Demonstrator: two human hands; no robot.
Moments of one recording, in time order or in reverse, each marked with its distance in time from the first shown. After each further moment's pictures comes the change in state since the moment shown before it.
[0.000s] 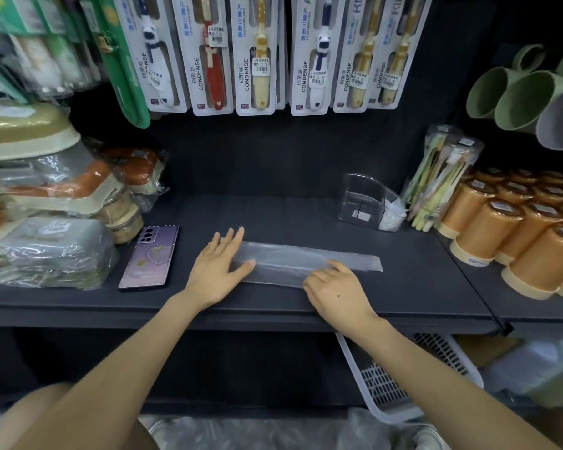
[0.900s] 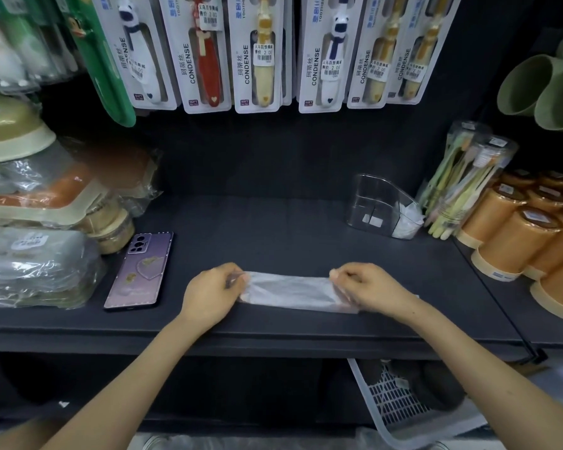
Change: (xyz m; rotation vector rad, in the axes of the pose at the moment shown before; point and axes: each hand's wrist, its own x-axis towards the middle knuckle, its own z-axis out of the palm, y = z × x) left_hand 0.002 0.001 0.008 -0.128 0.118 -0.145; right_hand 0.022 0.052 -0.030 0.886 -0.412 0.548
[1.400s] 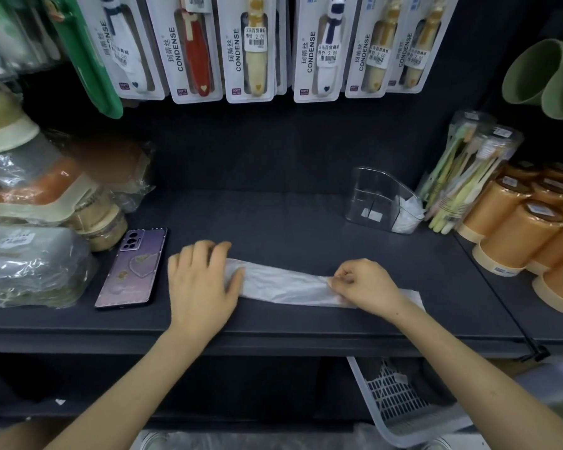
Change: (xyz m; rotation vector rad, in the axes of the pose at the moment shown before) left_hand -0.013 0.012 0.000 0.450 0.499 0.253; right_hand 0.008 0.003 0.010 -0.227 0.099 0.046
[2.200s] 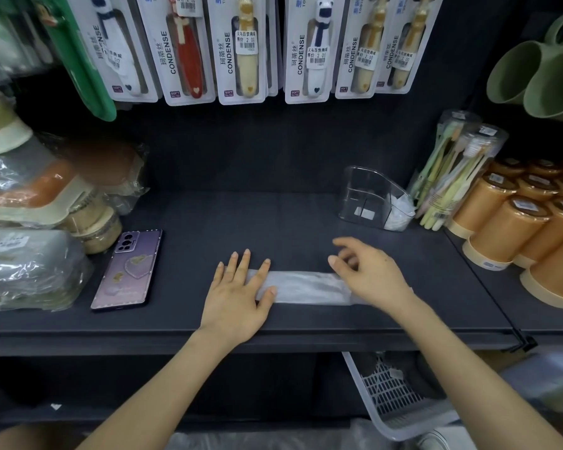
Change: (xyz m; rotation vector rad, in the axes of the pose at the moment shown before) left_hand -0.011 0.034 0.025 -0.018 -0.681 0.057; right_hand -0.011 -0.007 -0.013 -0.006 0.238 -0.051
